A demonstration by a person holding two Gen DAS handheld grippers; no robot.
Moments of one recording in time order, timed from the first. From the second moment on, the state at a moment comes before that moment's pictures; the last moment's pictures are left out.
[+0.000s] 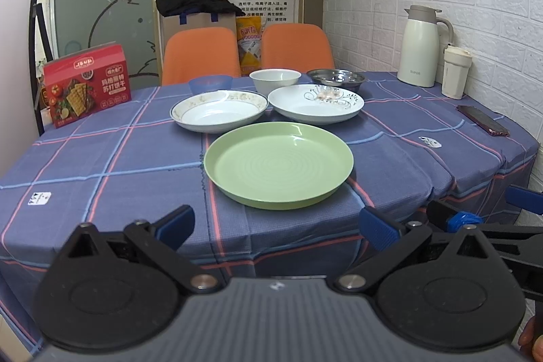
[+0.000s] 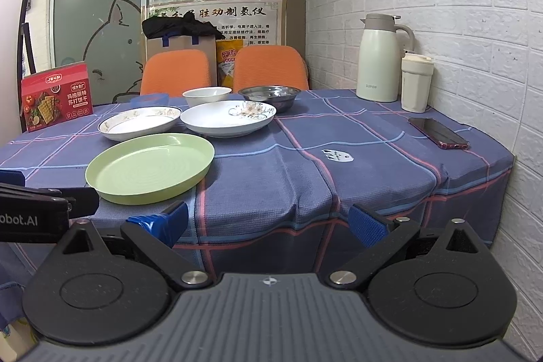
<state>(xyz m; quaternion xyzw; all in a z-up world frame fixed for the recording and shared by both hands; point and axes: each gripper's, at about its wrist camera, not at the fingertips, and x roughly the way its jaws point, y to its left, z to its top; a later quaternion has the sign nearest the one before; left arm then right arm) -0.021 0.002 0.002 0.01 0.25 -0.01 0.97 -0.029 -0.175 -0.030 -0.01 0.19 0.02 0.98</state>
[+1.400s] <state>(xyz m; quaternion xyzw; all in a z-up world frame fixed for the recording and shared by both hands) 0.041 0.040 0.021 -0.02 0.30 -0.02 0.95 0.024 -0.171 -0.017 -0.01 0.22 0.03 0.97</state>
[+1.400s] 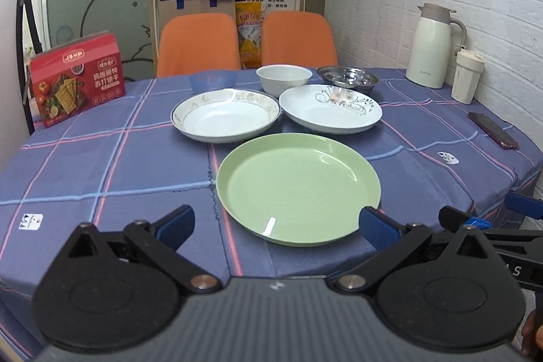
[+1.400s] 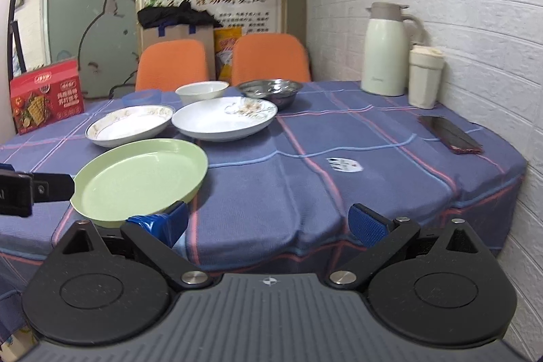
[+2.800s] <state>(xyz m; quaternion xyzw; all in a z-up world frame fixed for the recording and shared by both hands) 0.165 0.081 -0.023 -0.02 0.41 -0.09 0.91 0.154 -0.109 -0.039 -0.07 0.34 0.21 0.91</state>
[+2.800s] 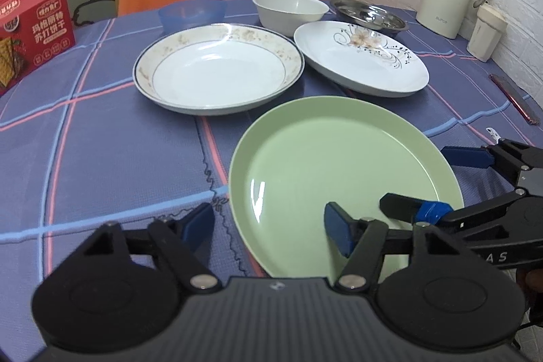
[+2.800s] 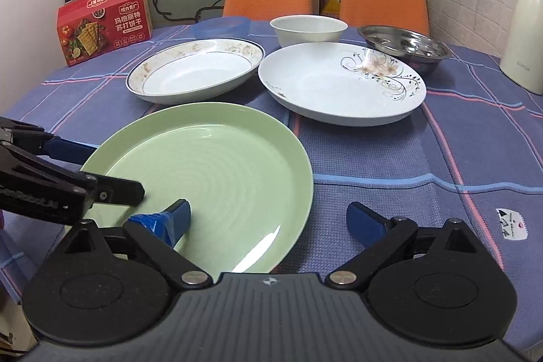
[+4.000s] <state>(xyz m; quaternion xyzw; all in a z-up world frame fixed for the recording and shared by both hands) 0.156 0.166 -0.019 -0.07 0.41 0.02 0.91 0.147 0.000 -0.041 -0.09 0.33 0.28 0.90</state>
